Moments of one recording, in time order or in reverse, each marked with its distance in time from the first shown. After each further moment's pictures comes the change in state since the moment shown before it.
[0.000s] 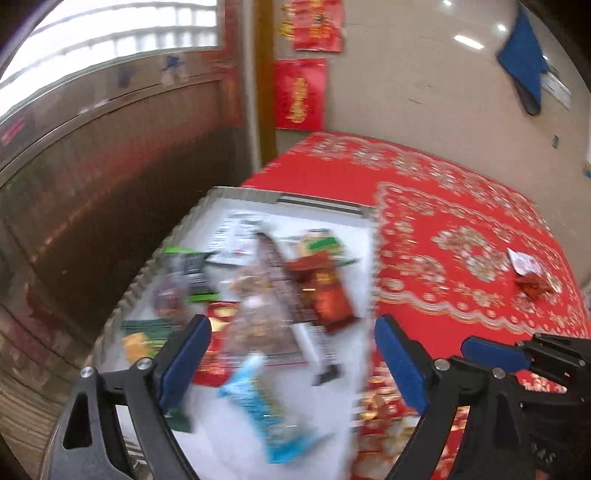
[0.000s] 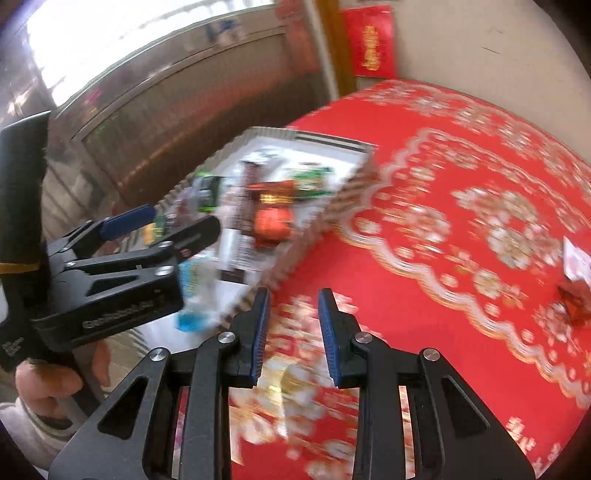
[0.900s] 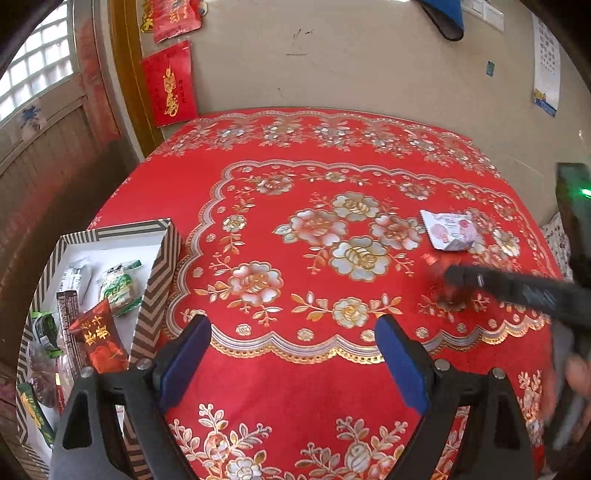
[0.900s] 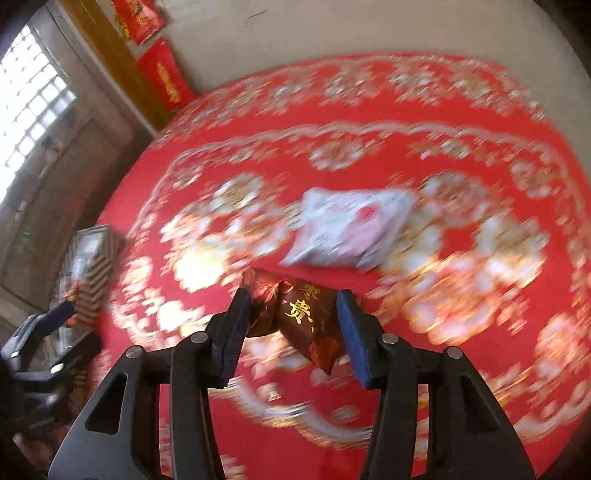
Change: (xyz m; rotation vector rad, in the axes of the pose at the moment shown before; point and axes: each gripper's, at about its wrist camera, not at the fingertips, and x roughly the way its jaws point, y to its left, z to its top) left arm 0.046 -0.165 0.029 0.213 0.117 -0.152; right arm -0.044 -0.246 -0.011 0.446 -0.026 -0.147
